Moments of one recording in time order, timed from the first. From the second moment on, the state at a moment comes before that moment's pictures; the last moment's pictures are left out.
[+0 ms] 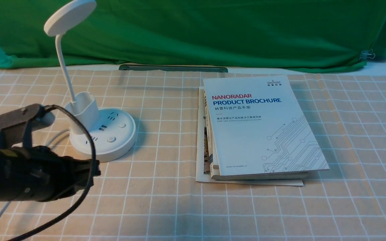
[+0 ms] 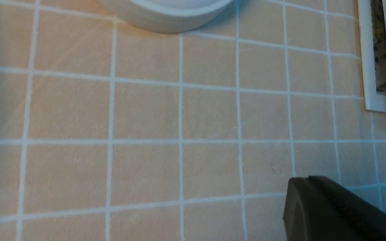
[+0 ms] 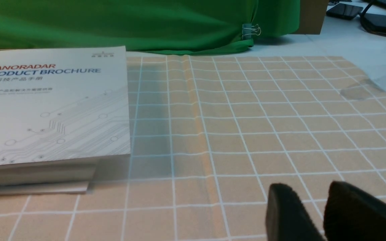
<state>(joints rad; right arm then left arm) -0.06 0.00 0.01 -0.05 0.25 0.04 -0.23 1.24 -0.66 -0.54 0.46 0.18</state>
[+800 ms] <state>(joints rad) -0.06 0.00 0.01 -0.05 0.25 0.03 -0.30 1.92 -1.32 0.03 0.46 -0.18</state>
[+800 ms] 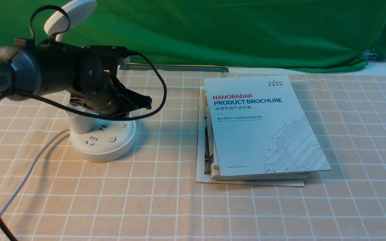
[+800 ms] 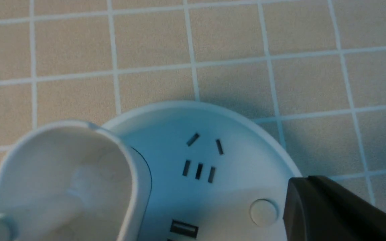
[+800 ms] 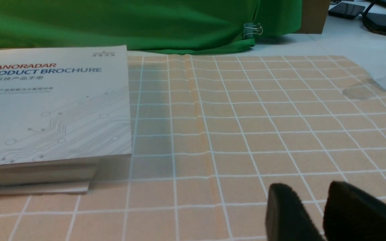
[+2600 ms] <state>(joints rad) -0.06 0.00 0.01 -0.05 0.25 0.03 -0.27 1.96 -1.33 -0.02 0.45 -0.19</state>
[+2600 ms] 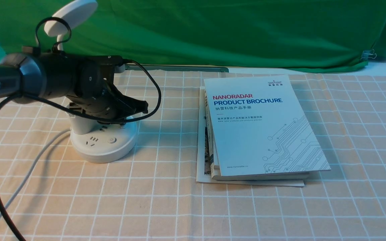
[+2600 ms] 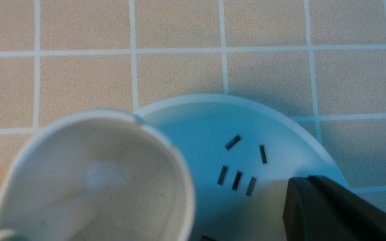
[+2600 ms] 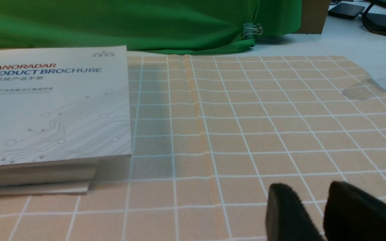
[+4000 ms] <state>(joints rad) -0.06 0.00 0.01 -0.05 0.25 0.04 -0.27 1.95 -1.33 -0.05 0.48 -0.18</state>
